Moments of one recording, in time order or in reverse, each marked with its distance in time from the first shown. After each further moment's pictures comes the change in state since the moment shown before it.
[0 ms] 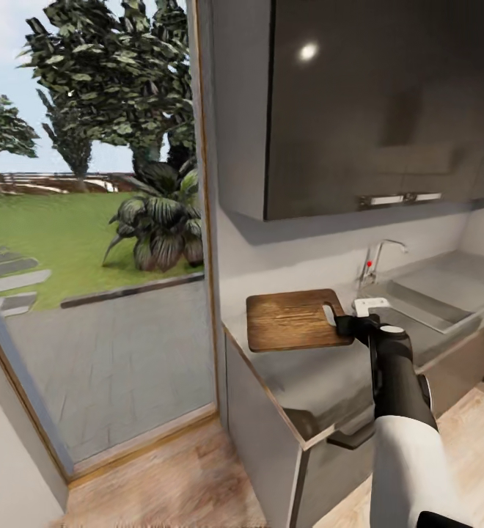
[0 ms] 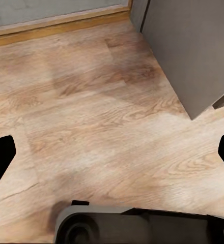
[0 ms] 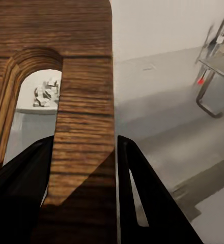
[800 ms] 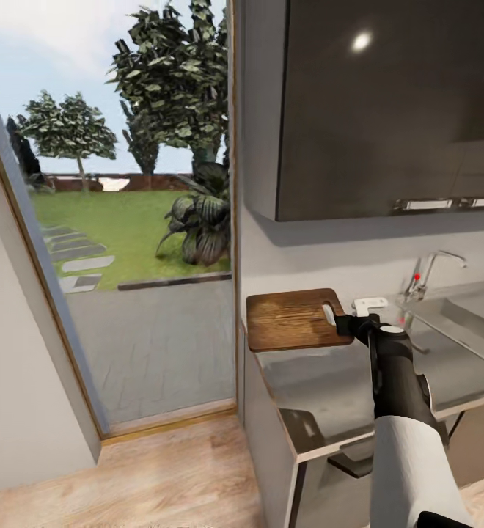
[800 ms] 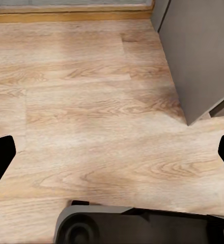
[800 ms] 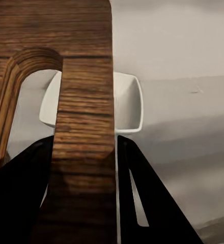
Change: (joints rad) left arm 0.000 0.000 0.000 0.000 0.000 0.000 0.000; right arm 0.000 0.000 0.000 0.000 0.000 -0.006 0.000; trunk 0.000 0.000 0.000
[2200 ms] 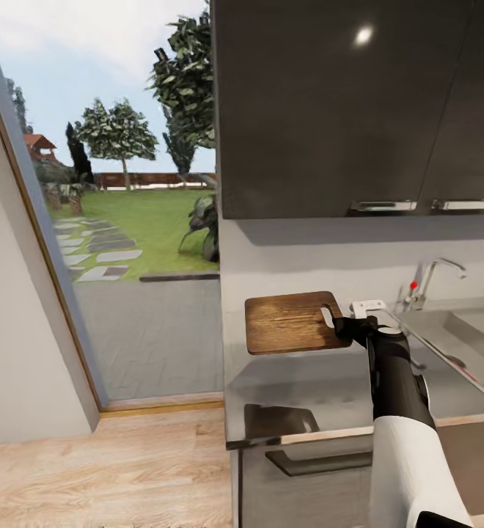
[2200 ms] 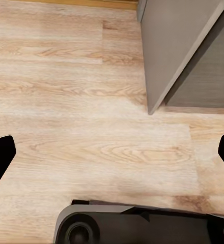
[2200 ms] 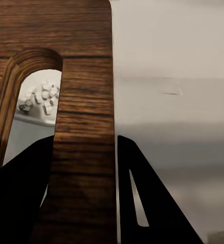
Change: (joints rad) left arm 0.000 0.000 0.000 0.001 0.001 0.001 0.000; right arm 0.000 0.000 0.000 0.023 0.000 0.000 -0.002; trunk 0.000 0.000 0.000
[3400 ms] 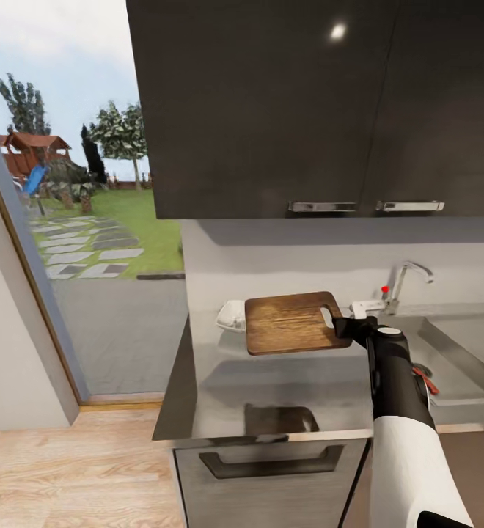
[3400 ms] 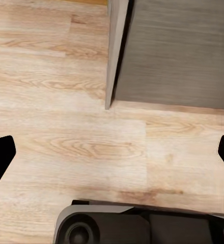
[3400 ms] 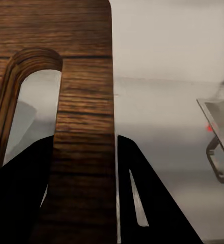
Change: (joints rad) left arm 0.000 0.000 0.000 -0.001 -0.001 0.000 0.000; right arm 0.000 0.000 0.000 0.002 0.003 0.000 0.001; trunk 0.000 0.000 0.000
